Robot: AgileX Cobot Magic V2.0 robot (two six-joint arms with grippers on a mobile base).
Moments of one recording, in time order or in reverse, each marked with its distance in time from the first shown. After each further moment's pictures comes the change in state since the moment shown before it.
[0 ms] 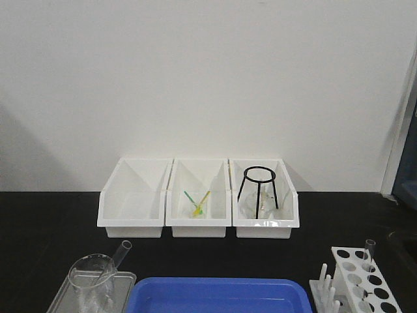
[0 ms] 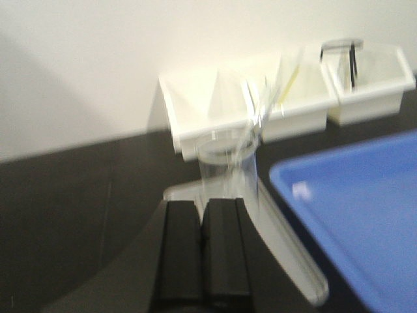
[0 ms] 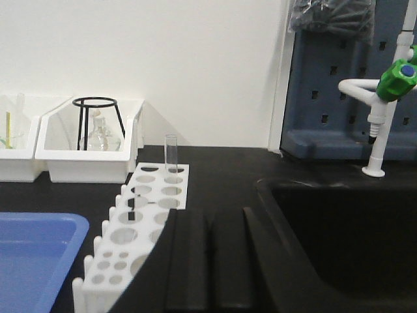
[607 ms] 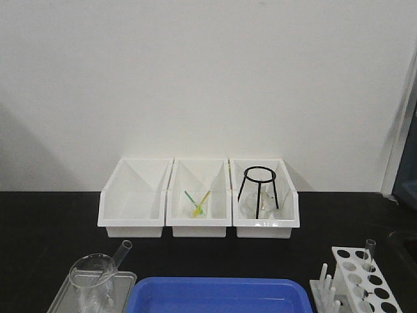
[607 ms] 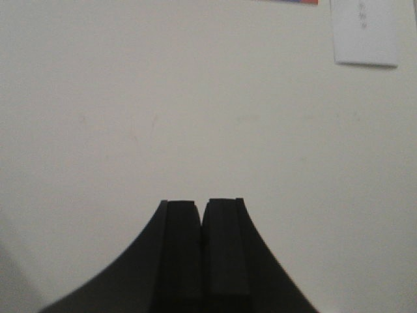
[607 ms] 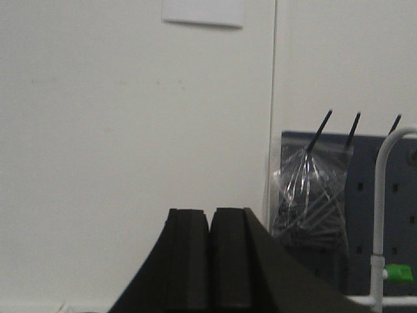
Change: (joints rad) left arm 0.000 0.420 -0.647 -0.074 -0.197 -0.074; right arm 0.000 0.408 -0.647 0.052 -0.076 -0.050
